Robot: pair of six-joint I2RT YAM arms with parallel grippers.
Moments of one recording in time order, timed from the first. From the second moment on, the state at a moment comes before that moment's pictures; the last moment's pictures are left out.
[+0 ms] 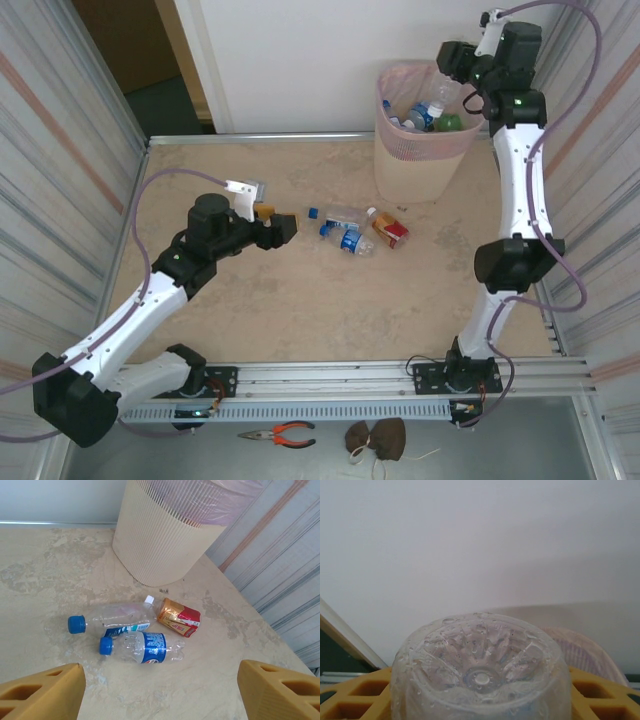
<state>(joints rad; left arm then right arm) -0.52 1.03 0.86 -0.16 0.28 -0.35 -0.02 1.95 2.36 -0.60 -0.23 0.21</state>
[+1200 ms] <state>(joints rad) -0.51 1.05 0.85 -0.16 0.28 -0.34 0.03 2.17 2.53 -1.00 -0.32 0.01</state>
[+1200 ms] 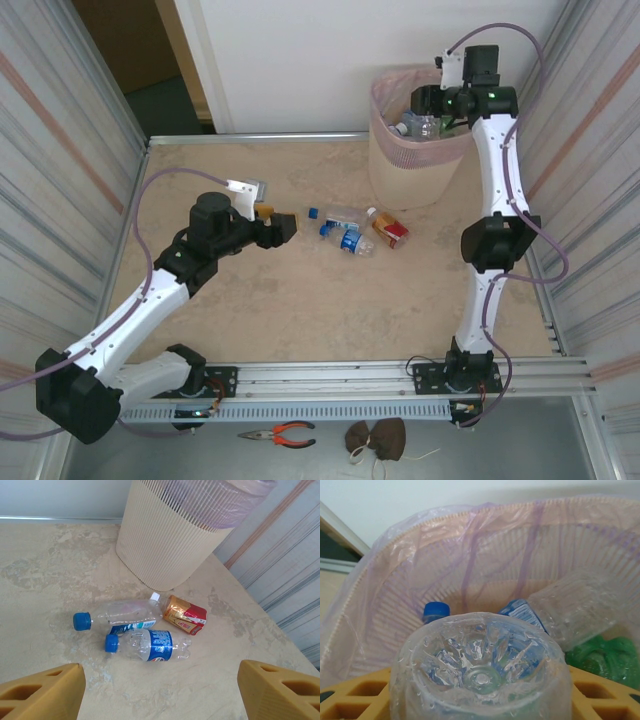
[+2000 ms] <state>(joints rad) -0.50 1.05 0.84 -0.16 0.28 -0.34 0.03 2.17 2.54 -1.00 -0.36 0.07</state>
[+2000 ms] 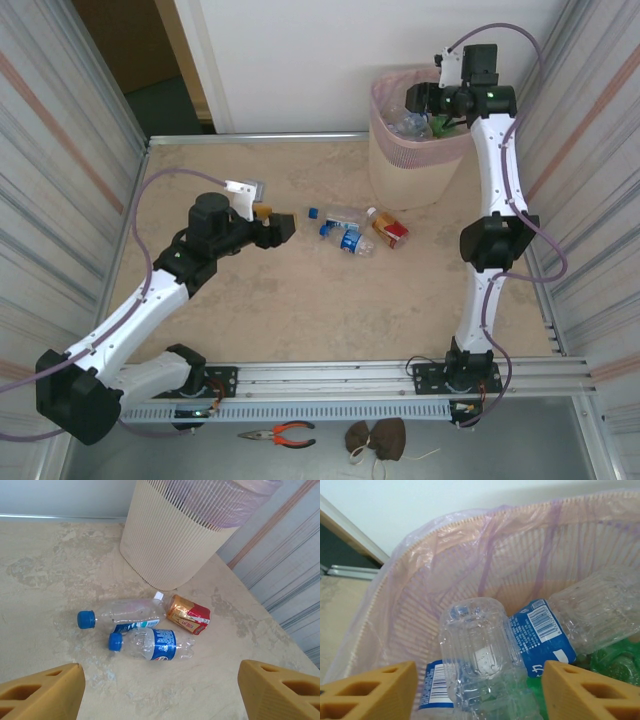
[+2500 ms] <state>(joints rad) -0.50 1.04 0.83 -0.16 0.28 -0.34 0.05 2.21 2.51 -1.00 -0.35 0.08</state>
